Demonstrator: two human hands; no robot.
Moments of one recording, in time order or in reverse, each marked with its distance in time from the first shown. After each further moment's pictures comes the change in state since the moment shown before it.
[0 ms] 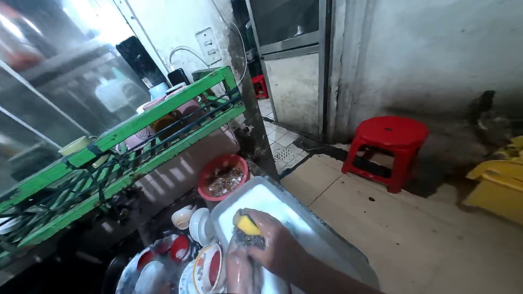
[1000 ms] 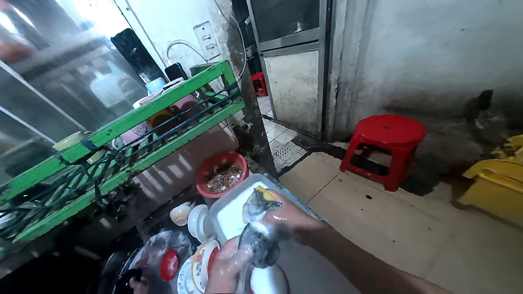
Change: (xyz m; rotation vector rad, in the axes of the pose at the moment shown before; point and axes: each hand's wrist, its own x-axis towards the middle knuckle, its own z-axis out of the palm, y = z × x) left_hand 0.003 0.016 -0.042 -0.048 -0.455 -0.025; right_hand 0.037 -0.009 -0.052 0.464 -0.327 0.551
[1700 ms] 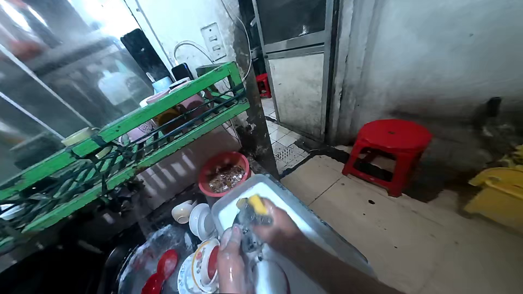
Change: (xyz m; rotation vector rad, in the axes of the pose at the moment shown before) left_hand 0.013 0.002 0.044 -0.045 0.558 0.070; right_hand -0.006 0.019 0.035 -0.350 0.219 -0.236
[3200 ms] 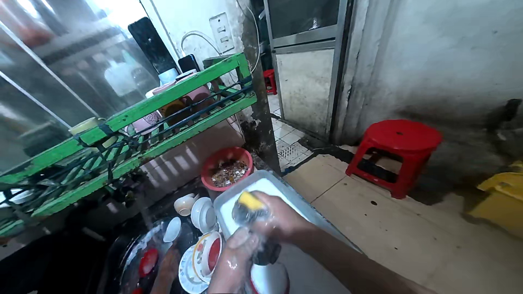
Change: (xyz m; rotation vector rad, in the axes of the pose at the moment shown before) left_hand -0.003 0.022 -0.027 0.352 -0.431 -0.066; right_hand 0.013 -0.032 -0.024 -0.040 -0.273 -0.013
